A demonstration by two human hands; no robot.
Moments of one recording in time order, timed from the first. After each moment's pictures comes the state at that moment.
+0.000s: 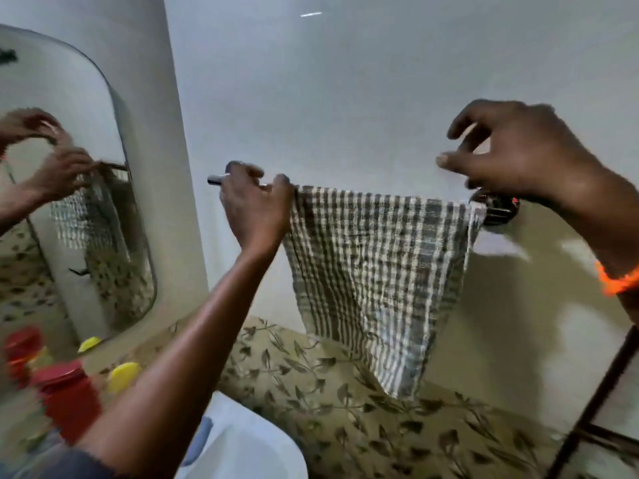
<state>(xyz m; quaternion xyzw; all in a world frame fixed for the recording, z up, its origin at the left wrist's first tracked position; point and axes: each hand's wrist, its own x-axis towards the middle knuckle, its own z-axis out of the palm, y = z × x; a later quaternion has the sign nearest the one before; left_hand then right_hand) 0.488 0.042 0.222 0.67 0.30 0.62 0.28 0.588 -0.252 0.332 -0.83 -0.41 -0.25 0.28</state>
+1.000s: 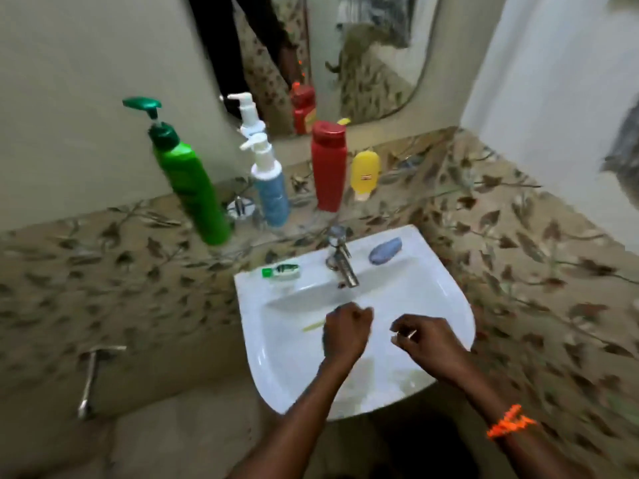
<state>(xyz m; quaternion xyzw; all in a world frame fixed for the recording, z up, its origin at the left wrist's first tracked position) 0.240 -0.031 -0.201 0.59 0.67 0.22 0.39 0.401 -0.079 -0.159 -0.67 -0.65 0.30 0.19</state>
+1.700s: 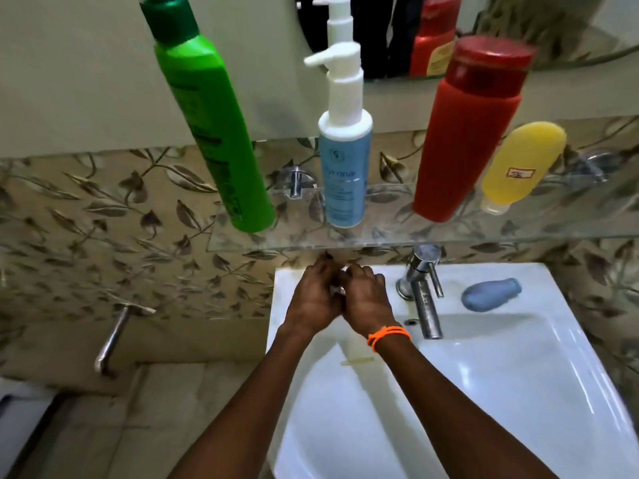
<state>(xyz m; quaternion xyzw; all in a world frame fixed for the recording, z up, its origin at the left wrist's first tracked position) 0.096 0.133 -0.317 0.66 0.65 0.33 0.19 0.220 0.155 -0.308 -0.54 -0.82 0.16 0.09</state>
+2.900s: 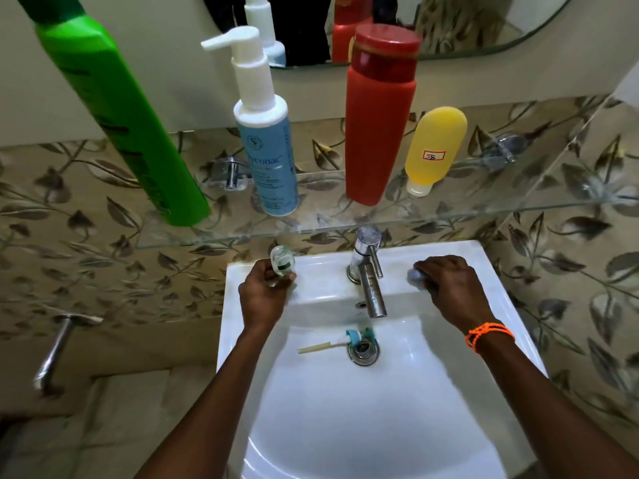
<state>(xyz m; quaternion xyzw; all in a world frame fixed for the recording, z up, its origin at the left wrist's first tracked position) 0.107 0.124 -0.344 0.42 0.74 0.47 0.25 0.457 0.161 -0.311 -0.58 -0.79 0.05 0.20</state>
